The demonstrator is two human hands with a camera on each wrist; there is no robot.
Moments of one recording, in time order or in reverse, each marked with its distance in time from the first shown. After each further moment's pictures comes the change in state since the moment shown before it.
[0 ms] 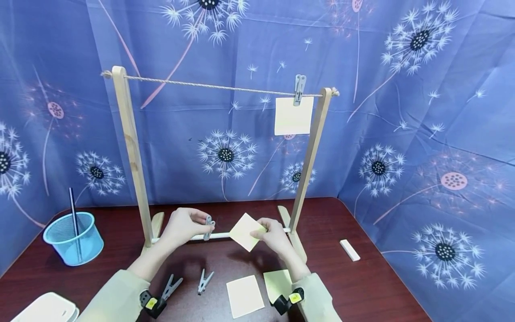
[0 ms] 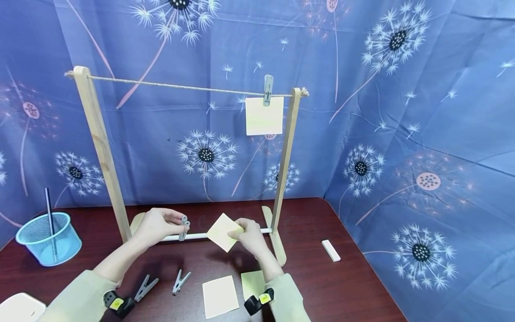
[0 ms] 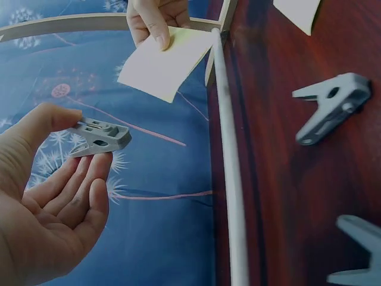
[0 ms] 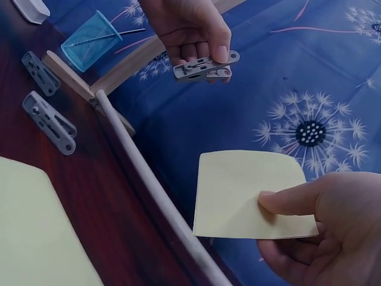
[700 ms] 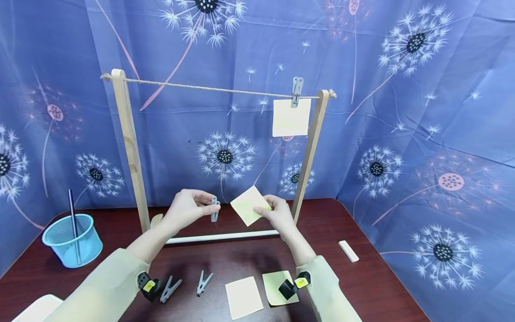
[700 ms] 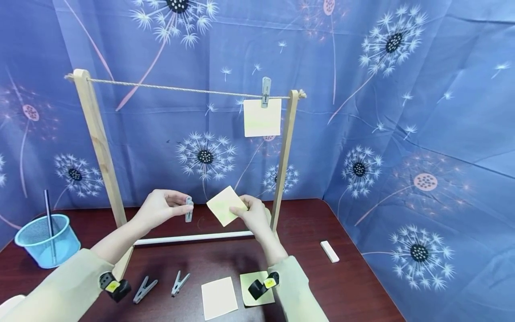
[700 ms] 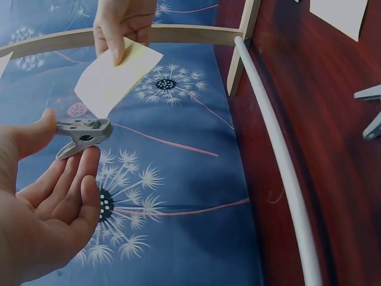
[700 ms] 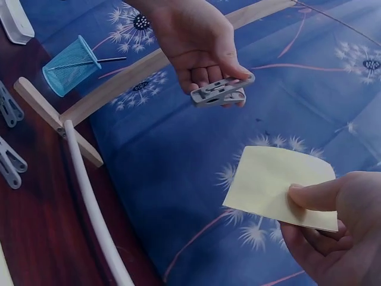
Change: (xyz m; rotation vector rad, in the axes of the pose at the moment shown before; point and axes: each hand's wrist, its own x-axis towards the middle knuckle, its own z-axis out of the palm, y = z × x) left_hand 0.018 0.045 -0.021 0.000 -0.013 0.136; right_hand 0.022 -0.055 -0.027 0.127 0.124 -0.012
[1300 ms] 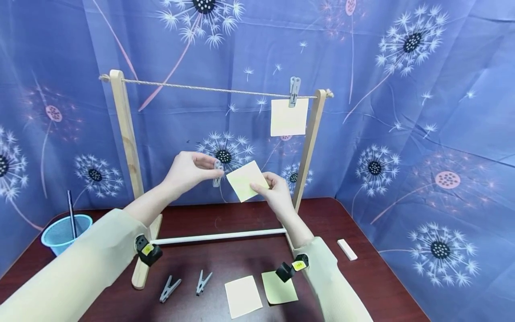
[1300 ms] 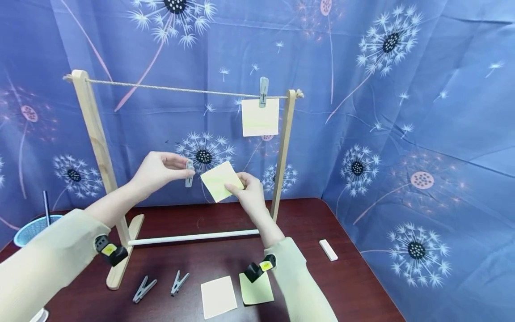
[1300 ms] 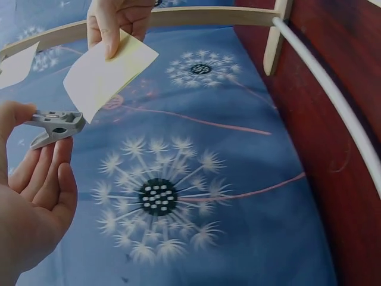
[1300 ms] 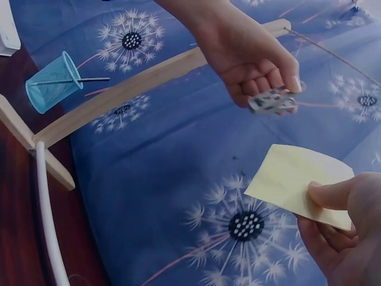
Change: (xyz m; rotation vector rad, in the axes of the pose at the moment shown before) left_hand 0.037 0.061 -0.041 -0.072 0.023 0.038; right_hand 0.019 -0.046 -0.002 0.089 0.065 -0.190
